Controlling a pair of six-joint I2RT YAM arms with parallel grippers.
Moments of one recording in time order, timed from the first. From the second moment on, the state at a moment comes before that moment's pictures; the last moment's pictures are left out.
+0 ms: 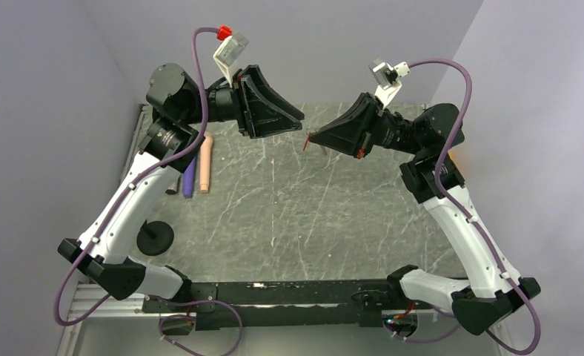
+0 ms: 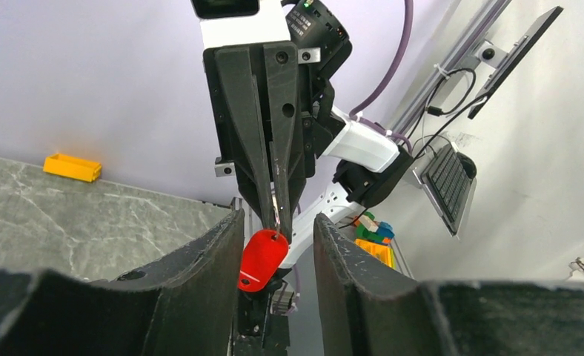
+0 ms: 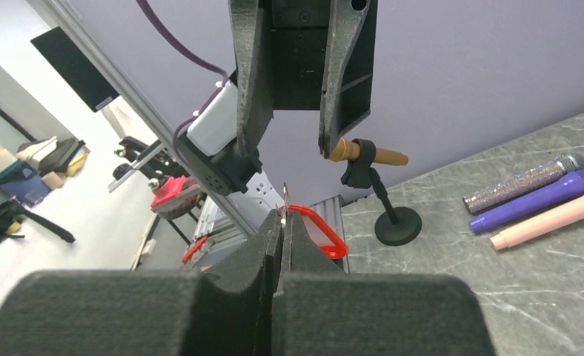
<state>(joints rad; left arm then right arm) -0.56 1.39 1.73 0.08 1.01 -0.78 0.44 1.12 1.37 0.18 -0.98 0.86</state>
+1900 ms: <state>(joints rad) -0.67 1.41 1.87 -0.48 0.89 -0.30 0.47 1.13 1.42 -0.11 -0.98 0.68</state>
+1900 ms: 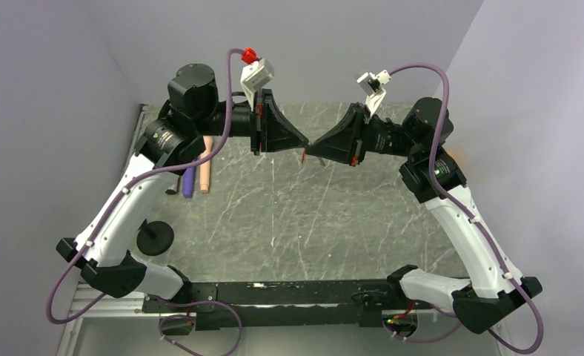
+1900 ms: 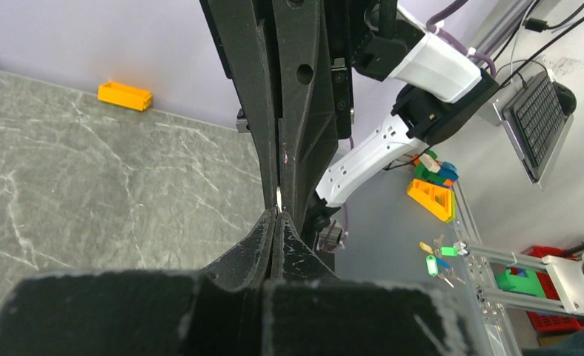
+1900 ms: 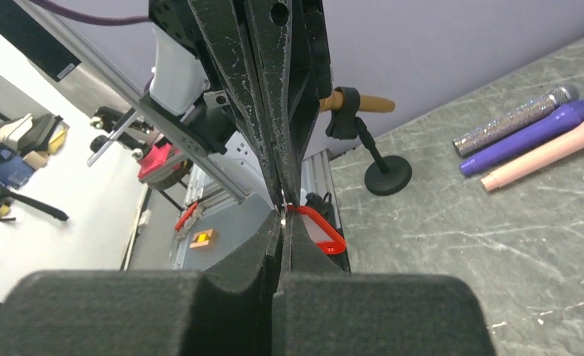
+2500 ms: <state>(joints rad) -0.73 1.42 1.87 -0.64 0.91 -0.16 0.50 1.09 1.40 -0.31 -0.99 0.56</state>
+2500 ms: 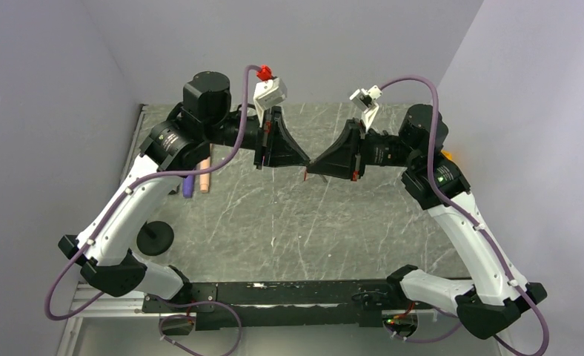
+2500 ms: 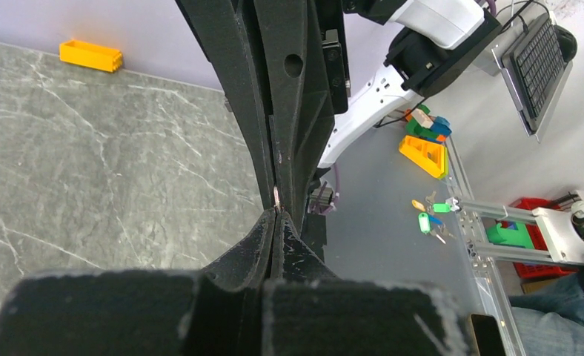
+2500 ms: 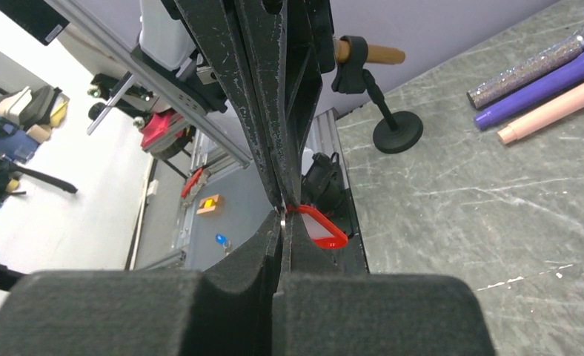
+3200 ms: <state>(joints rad) -0.75 1.41 1.87 -0.77 0.93 -0.11 0.57 1.09 1.40 -0.42 -0.99 0.50</state>
